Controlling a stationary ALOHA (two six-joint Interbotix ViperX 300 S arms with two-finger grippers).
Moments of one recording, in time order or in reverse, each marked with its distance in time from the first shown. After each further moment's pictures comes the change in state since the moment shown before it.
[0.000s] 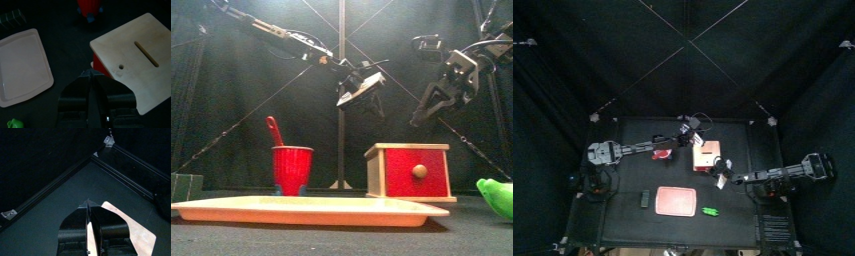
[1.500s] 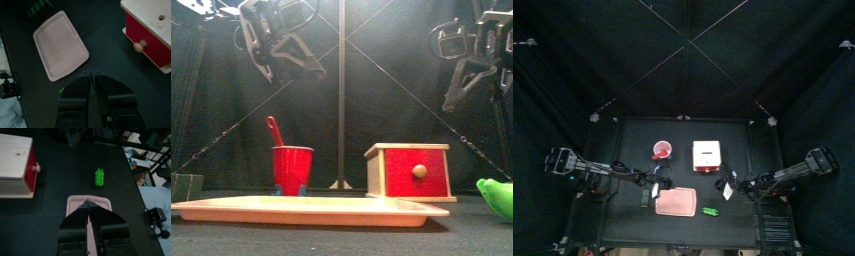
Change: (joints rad) left arm -0.362 -0.581 0.871 0.101 -0.486 0.038; right arm 0.227 -0.098 -0.014 0.430 0.072 -0.009
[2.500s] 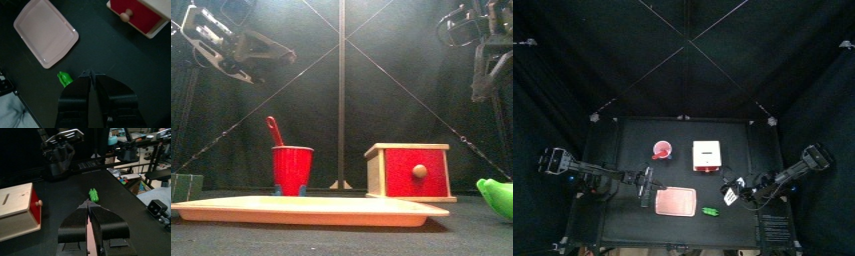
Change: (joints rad) left arm 0.003 -0.081 0.310 -0.684 -0.572 0.988; right arm 0.218 0.040 -0.149 0.259 0.396 -0.003
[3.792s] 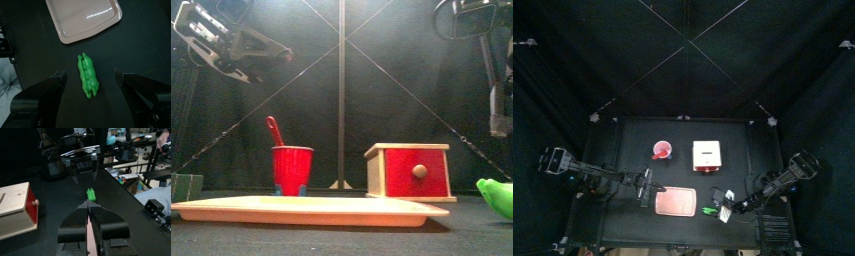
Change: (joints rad) left arm -0.031 0.005 0.008 -0.034 -0.002 0.017; right arm 0.086 0.272 0.000 -0.155 -0.298 0.000
